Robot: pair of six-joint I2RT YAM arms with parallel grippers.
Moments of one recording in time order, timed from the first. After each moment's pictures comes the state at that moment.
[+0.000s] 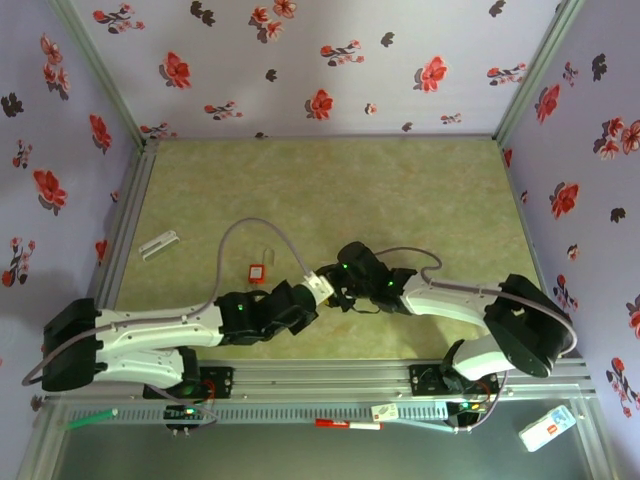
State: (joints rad) left arm -1.34 1.21 0.74 -0.38 -0.50 -0.06; right arm 0.93 1.39 0.65 0.01 -0.23 1.85
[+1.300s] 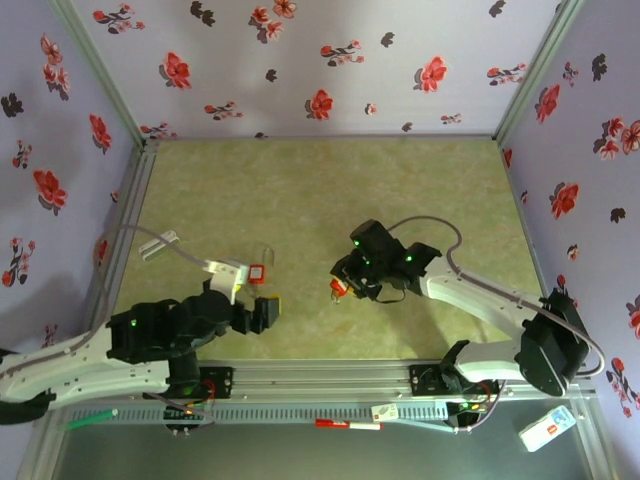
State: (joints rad) left arm -1.30 0.55 0.72 -0.82 -0.52 -0.80; right arm 0.82 1.29 0.92 -0.61 -0.23 1.38
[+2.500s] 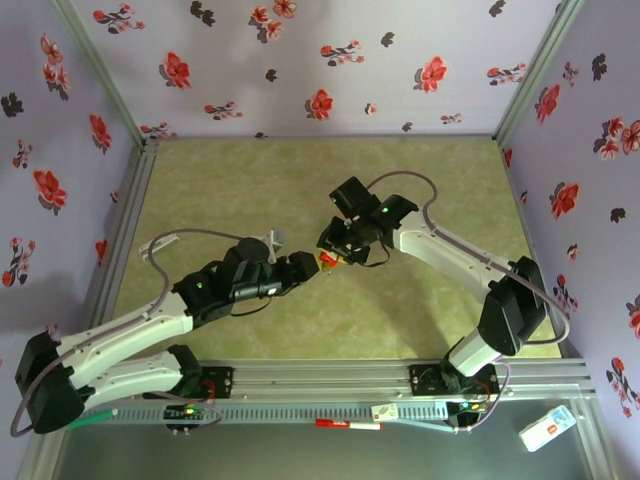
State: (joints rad) left arm -0.97 1.01 0.71 -0.20 0.10 -1.25; right arm 0.77 1.57 1.34 -0.86 -0.24 1.15
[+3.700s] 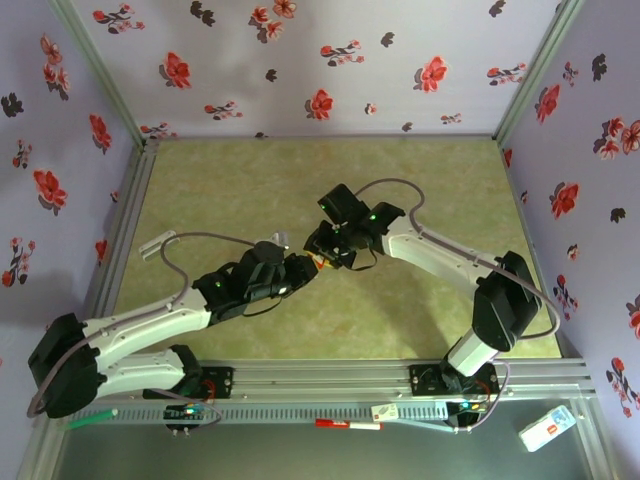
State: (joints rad) left arm -0.98 1.12 0.67 -0.09 -0.02 -1.28; right arm 0.83 1.61 1.31 -0.73 -0.26 1.24
